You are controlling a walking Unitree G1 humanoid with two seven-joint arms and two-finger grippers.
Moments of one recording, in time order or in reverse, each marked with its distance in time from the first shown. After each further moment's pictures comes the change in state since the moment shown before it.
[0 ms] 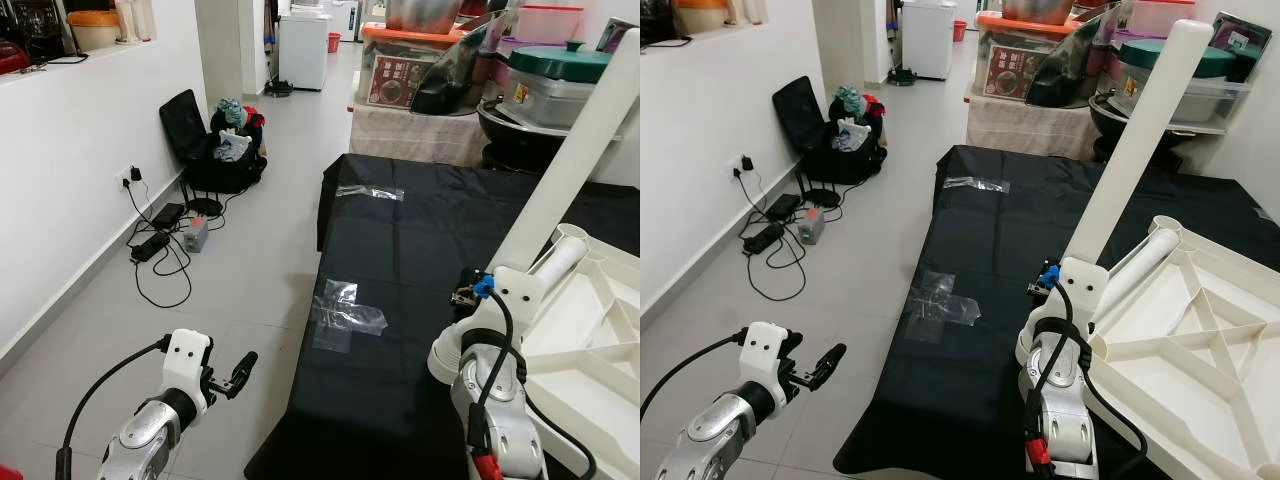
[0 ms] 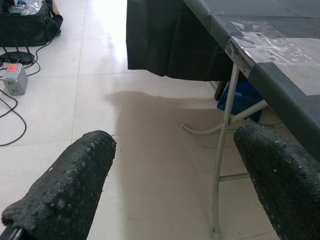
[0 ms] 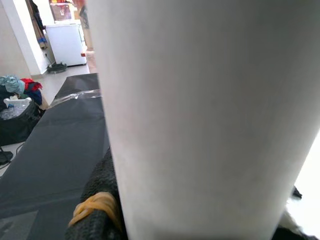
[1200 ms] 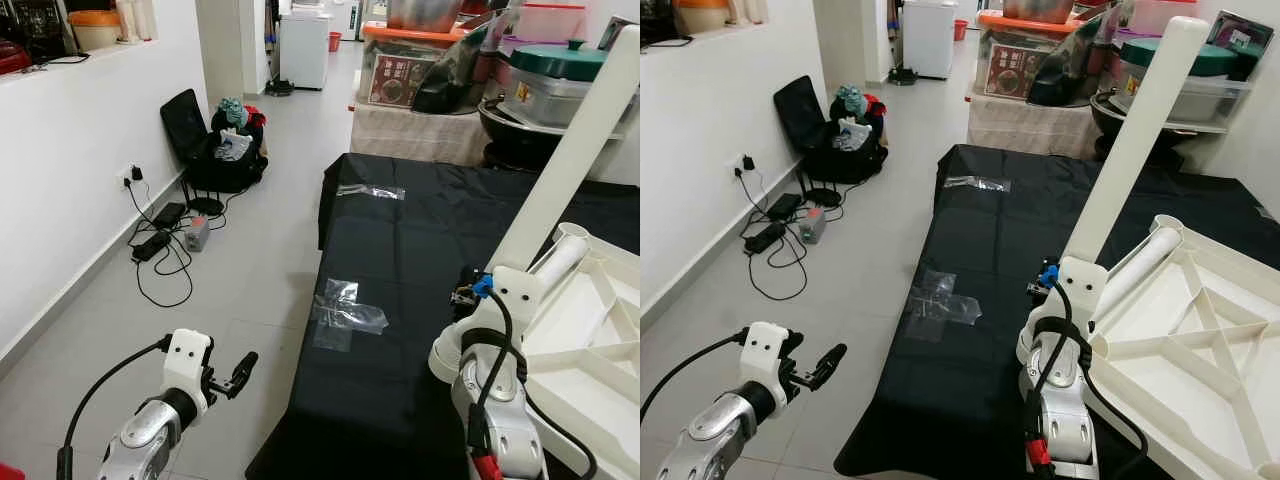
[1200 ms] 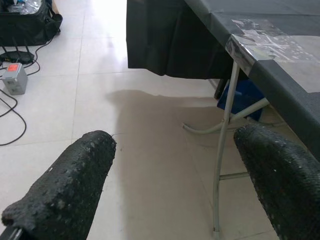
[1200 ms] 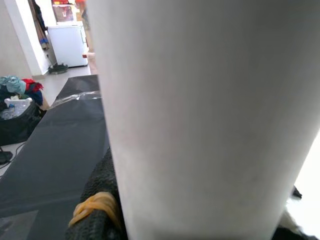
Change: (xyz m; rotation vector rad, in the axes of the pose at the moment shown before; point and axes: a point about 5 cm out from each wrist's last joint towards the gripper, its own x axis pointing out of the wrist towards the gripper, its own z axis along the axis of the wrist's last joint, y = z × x) left arm 0.002 0.000 0.000 0.002 -0.001 -0.006; right arm -0.001 -0.002 0.003 -0.027 -0.029 -0.016
